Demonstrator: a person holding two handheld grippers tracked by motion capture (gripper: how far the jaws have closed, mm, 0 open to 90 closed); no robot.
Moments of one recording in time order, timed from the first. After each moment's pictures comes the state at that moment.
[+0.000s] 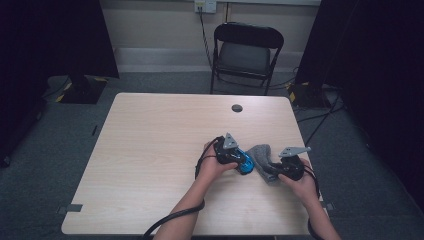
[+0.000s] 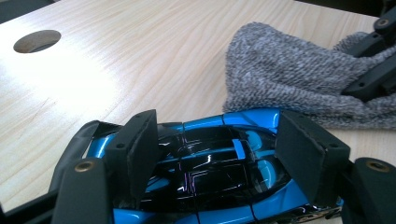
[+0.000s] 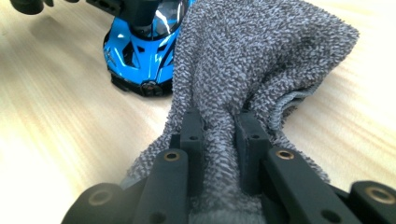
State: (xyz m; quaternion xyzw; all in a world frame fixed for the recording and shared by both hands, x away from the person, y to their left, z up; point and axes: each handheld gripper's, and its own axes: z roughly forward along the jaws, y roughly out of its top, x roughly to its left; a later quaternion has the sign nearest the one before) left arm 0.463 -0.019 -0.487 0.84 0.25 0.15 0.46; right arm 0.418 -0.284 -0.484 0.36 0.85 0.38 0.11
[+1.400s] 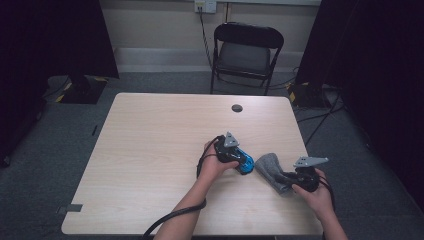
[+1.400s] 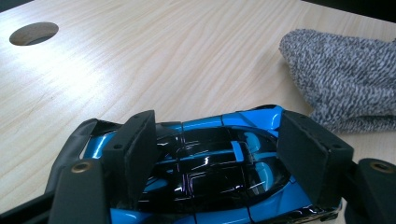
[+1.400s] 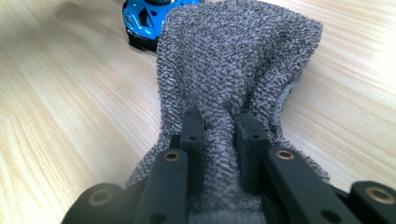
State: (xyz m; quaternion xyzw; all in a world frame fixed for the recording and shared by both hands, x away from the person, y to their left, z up) left arm 0.465 -0.021 -0.483 0.84 0.26 0.14 0.45; right arm 0.383 -0.319 -0.481 0.38 0.84 0.39 0.10
